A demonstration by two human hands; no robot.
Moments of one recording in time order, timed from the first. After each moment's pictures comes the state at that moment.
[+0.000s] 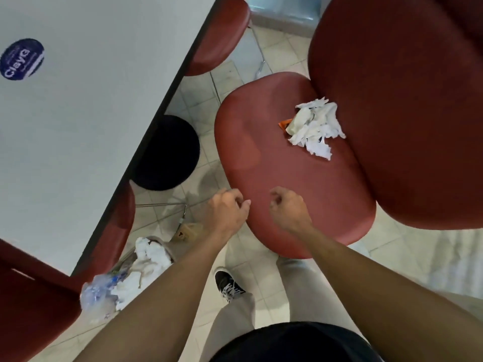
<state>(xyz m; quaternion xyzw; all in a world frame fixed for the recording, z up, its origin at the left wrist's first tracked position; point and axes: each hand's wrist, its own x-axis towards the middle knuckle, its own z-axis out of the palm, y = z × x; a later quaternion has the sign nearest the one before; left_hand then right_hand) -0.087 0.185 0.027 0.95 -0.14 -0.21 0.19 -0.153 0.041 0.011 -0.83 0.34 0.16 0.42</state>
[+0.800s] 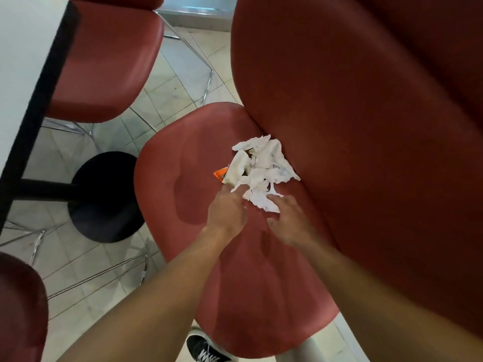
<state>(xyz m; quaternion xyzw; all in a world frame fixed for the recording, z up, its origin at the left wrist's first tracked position) 0.022 -0.070 -0.105 0.91 -0.27 -0.30 0.13 -0.087 -0.192 -0.116 -0.82 0.33 0.23 0.41</state>
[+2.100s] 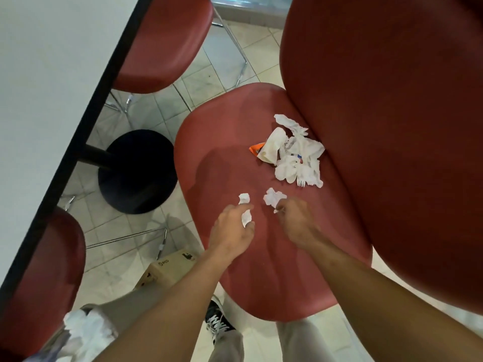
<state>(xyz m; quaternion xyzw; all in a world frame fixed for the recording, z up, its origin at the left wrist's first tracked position) -0.045 0.046 -0.068 0.92 -0.14 -0.31 0.20 -0.105 -0.108 -0.106 -0.86 0.29 0.20 0.37</state>
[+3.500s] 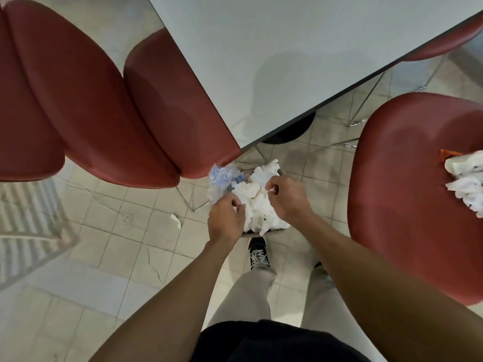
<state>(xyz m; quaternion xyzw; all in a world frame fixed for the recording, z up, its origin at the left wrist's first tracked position) -0.213 0.501 0.002 0.90 0.28 -0.10 0.33 -0.142 0.362 0.013 -0.90 -0.01 0.25 0.35</state>
